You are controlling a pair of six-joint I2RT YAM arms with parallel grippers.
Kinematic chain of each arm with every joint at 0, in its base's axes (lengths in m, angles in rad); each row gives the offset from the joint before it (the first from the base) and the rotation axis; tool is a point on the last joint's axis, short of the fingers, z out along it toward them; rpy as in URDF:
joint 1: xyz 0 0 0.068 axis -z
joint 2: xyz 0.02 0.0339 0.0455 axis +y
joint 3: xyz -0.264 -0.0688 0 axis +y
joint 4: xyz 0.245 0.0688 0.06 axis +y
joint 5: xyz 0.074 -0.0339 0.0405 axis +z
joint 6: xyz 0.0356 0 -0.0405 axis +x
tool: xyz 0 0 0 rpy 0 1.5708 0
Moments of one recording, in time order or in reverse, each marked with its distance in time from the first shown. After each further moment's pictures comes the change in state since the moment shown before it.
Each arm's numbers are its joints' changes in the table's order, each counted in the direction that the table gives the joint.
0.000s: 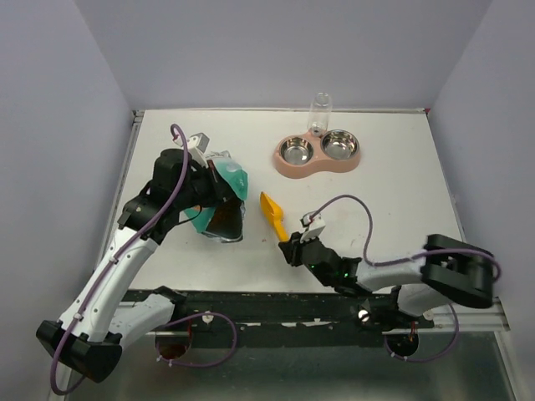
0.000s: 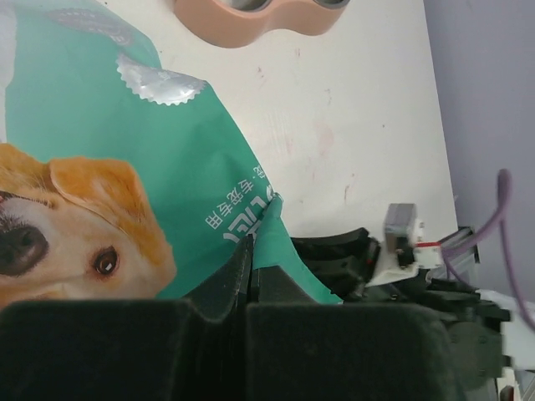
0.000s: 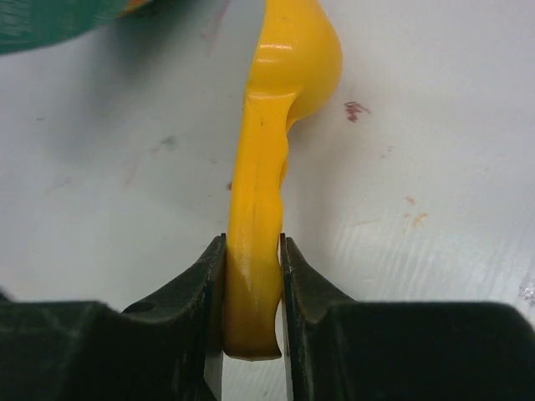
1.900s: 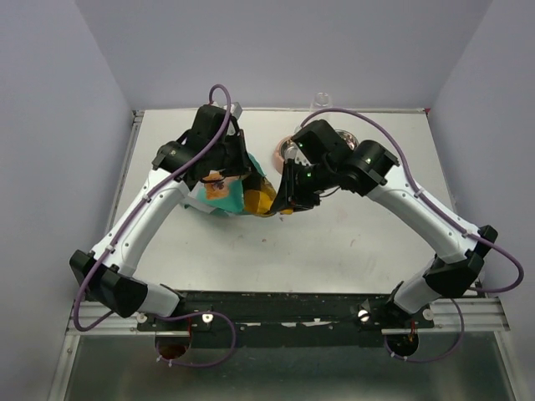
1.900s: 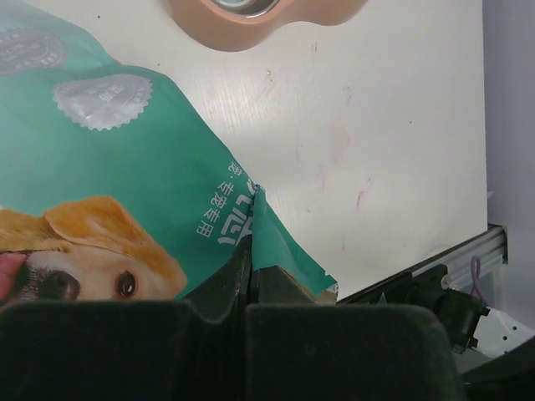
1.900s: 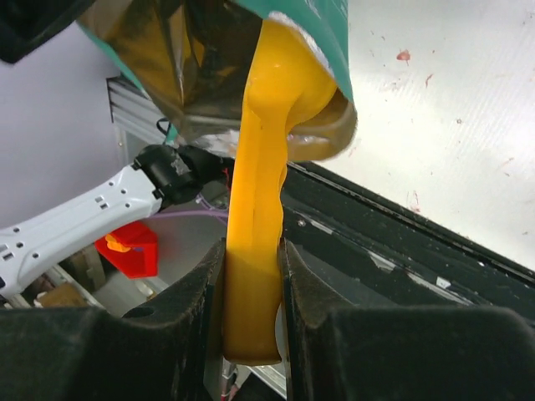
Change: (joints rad) left arm 0.108 0.434 -0.464 0.225 0.072 0.050; right arm 0.313 0.002 -1.470 1.953 0.849 0.310
